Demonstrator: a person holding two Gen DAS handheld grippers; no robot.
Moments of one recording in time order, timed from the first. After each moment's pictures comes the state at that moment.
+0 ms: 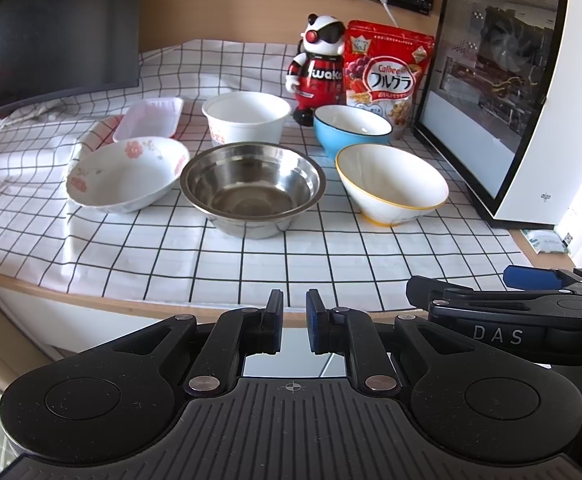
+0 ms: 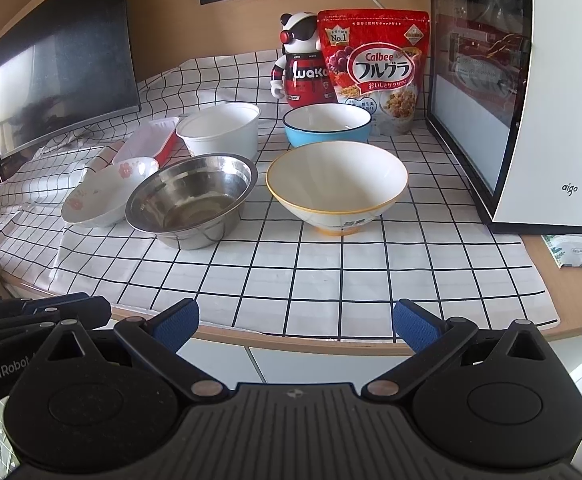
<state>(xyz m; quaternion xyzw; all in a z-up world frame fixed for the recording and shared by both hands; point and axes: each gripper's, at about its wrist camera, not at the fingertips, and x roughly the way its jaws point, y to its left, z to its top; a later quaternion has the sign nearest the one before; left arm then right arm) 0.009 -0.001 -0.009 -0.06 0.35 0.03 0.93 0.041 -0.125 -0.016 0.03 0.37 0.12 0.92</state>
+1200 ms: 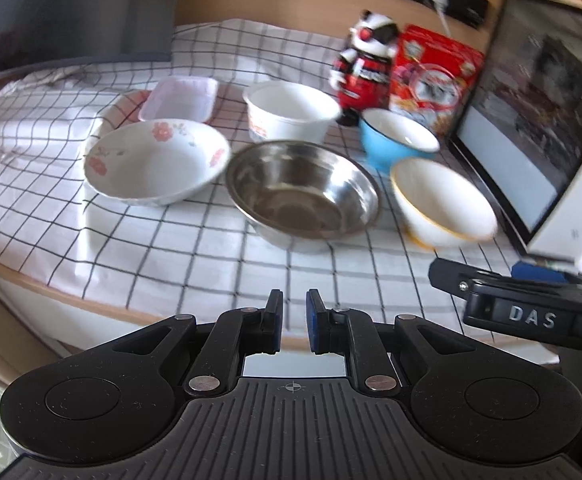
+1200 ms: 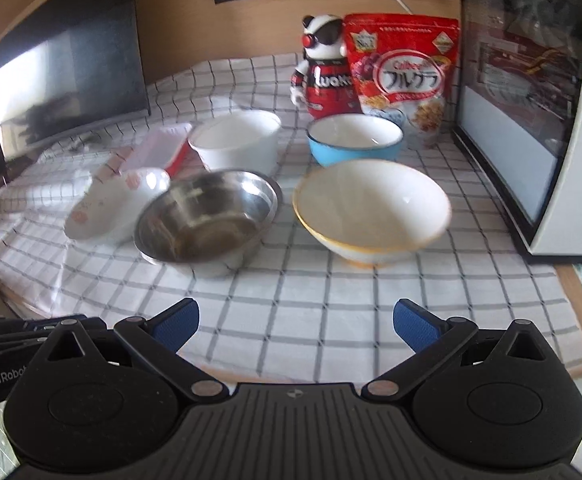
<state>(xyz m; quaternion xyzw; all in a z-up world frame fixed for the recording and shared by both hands) 0.048 0.068 -0.013 -0.12 0.37 0.04 0.92 0.089 -0.088 -0.015 0.03 0.36 0.14 0.92</state>
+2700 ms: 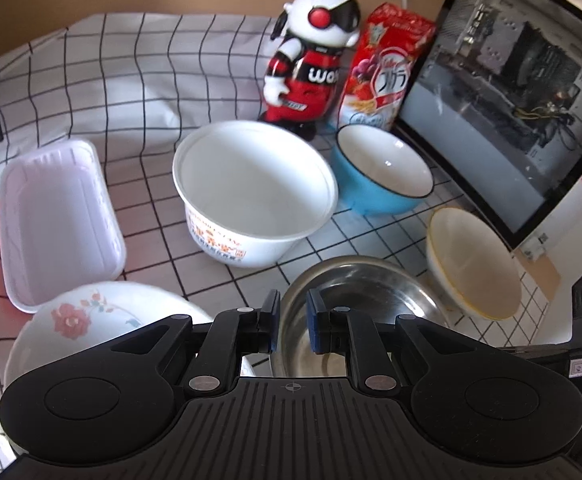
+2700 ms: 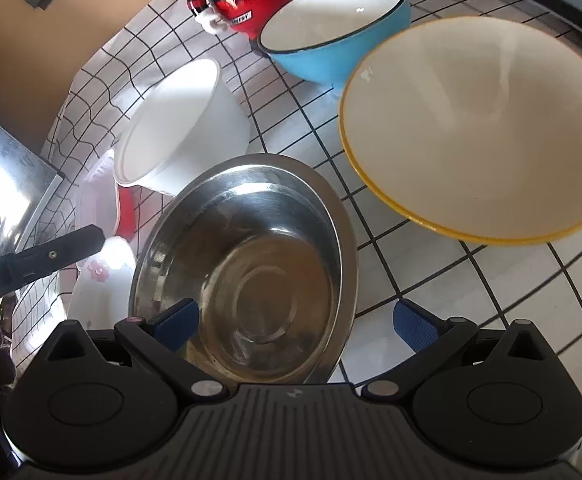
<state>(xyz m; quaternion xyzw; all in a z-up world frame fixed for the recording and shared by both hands) 0.293 0.188 -0.015 -0.04 0.44 -0.23 0.87 0.234 -0.034 -0.090 0.29 0.51 0.04 0.81</state>
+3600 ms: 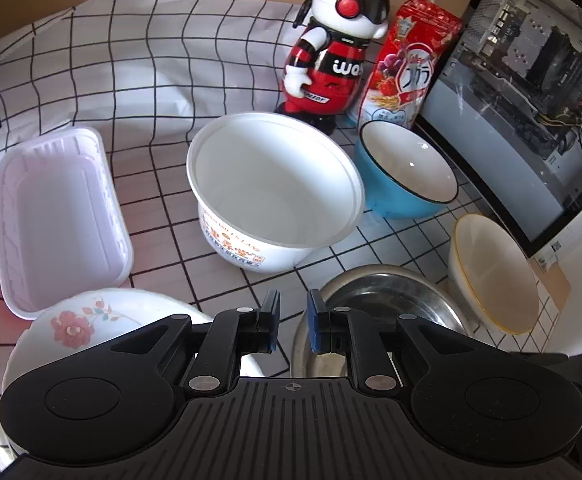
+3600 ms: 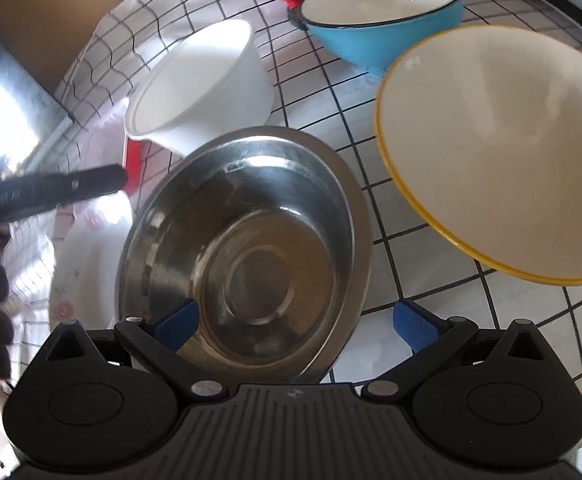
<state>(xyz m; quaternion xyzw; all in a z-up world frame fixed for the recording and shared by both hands) 0.315 0.193 -0.025 -0.05 0.46 -0.22 0.86 0.237 -0.019 -0.093 0.21 0.53 0.09 0.82</state>
